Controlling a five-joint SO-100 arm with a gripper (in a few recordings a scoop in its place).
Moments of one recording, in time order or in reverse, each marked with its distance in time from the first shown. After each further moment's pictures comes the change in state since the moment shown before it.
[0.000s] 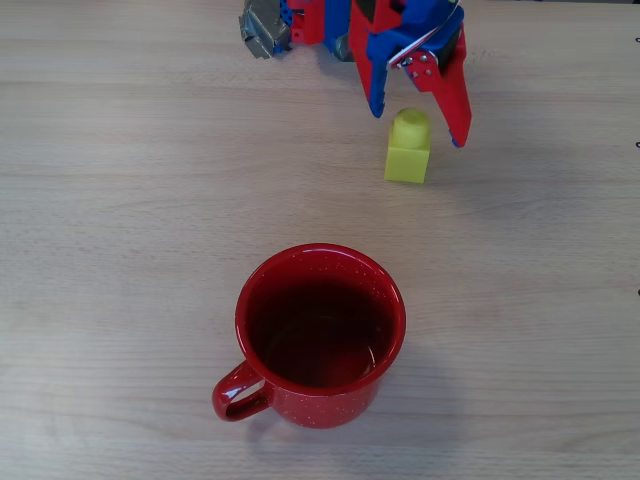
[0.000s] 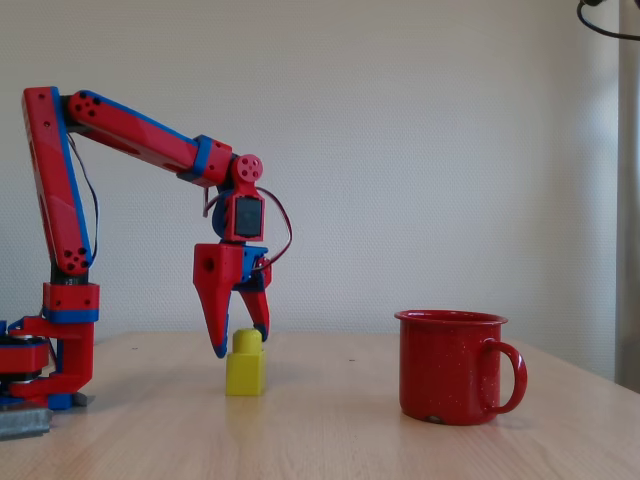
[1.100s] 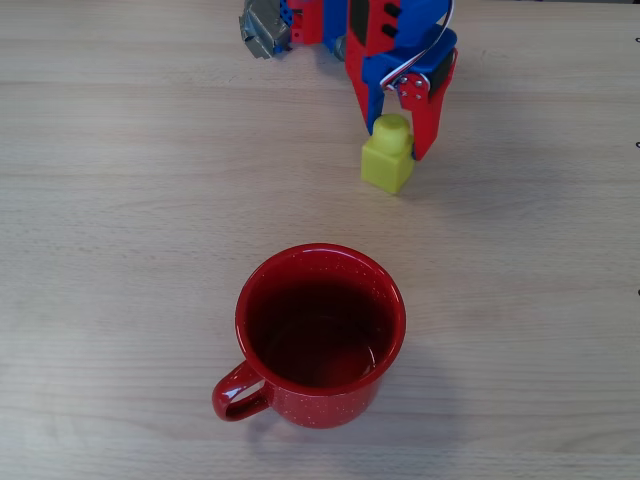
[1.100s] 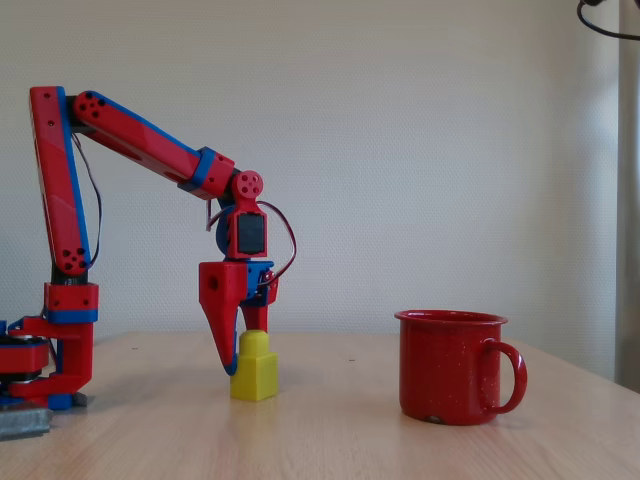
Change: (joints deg) arm 2.7 -2.3 3.8 -9.2 1.8
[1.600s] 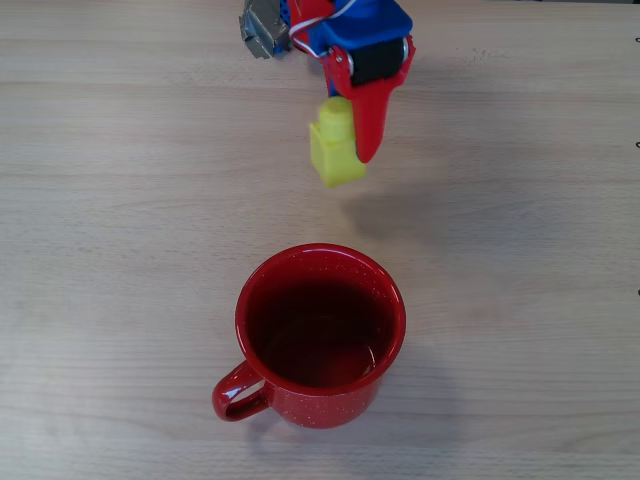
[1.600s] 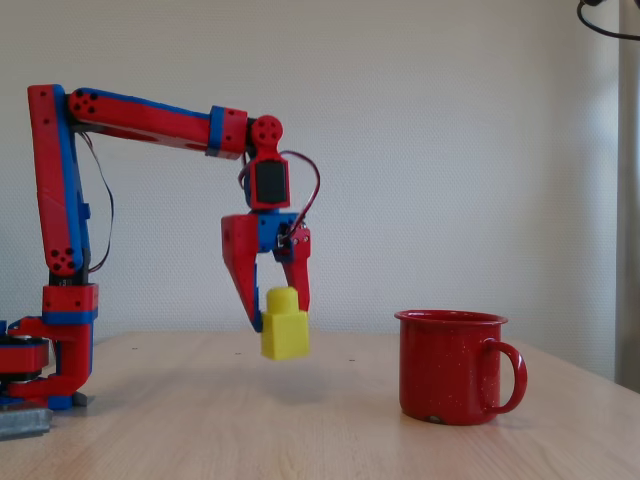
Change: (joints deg) arm 12.7 -1.0 -20.2 17.6 20.1
